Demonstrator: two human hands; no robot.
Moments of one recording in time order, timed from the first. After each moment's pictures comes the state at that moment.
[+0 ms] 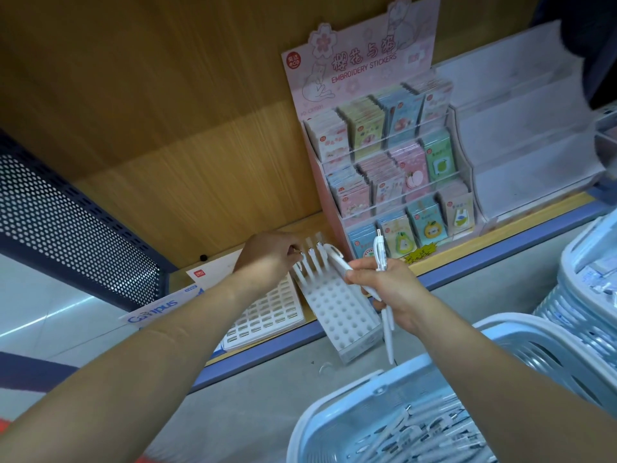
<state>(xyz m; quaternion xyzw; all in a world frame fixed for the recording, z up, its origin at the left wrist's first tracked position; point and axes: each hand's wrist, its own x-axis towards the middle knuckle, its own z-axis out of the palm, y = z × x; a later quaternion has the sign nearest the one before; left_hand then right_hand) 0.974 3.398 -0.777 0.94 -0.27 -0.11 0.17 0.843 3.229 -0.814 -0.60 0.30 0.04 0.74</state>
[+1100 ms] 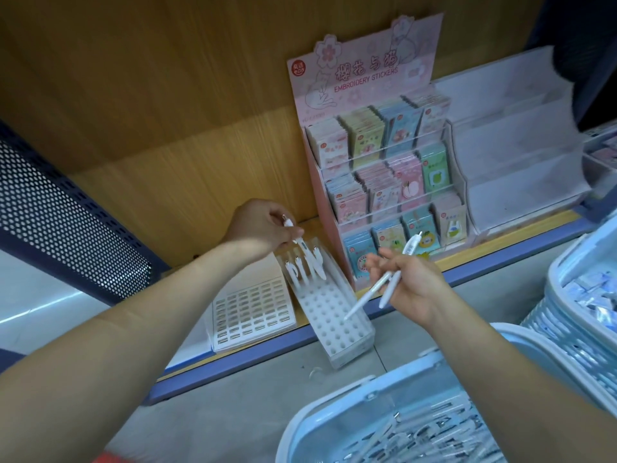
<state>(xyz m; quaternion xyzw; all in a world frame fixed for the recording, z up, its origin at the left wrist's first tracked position) 0.982 3.384 -0.730 0.90 -0.15 -0.12 0.39 0.844 3.201 -0.798 -0.29 0.35 -0.02 0.89</state>
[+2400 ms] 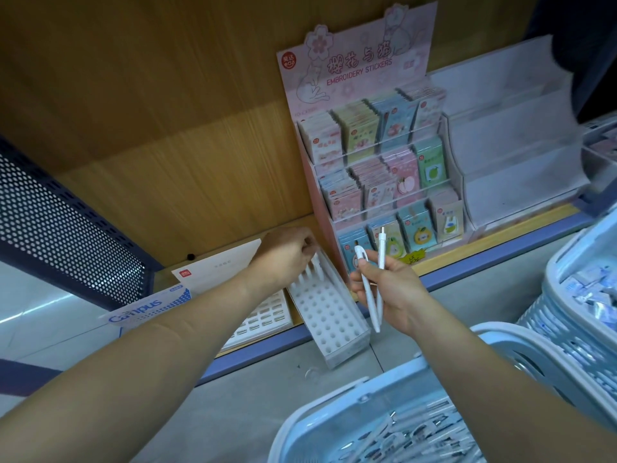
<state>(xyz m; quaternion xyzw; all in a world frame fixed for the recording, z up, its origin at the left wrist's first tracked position) 0.968 3.361 -0.783 0.93 -0.30 -0.11 0.19 0.845 3.216 -0.814 -0.47 0.34 0.00 0.81</state>
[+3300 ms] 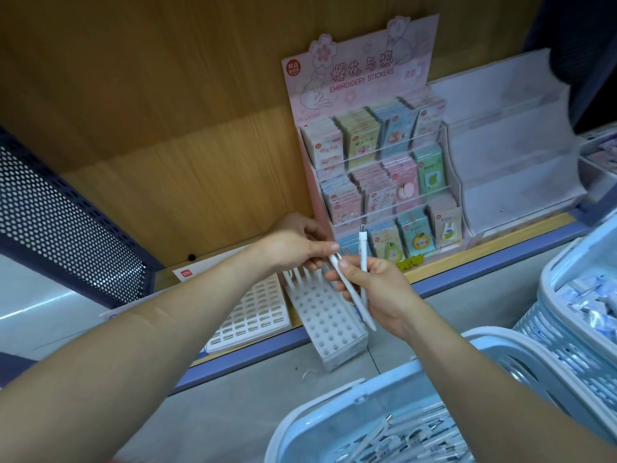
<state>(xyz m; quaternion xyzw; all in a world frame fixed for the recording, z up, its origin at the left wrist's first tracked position) 0.955 3.344 -0.738 0.85 -0.19 -0.29 0.40 0.844 3.227 -0.800 -0.54 0.21 0.01 0.82</state>
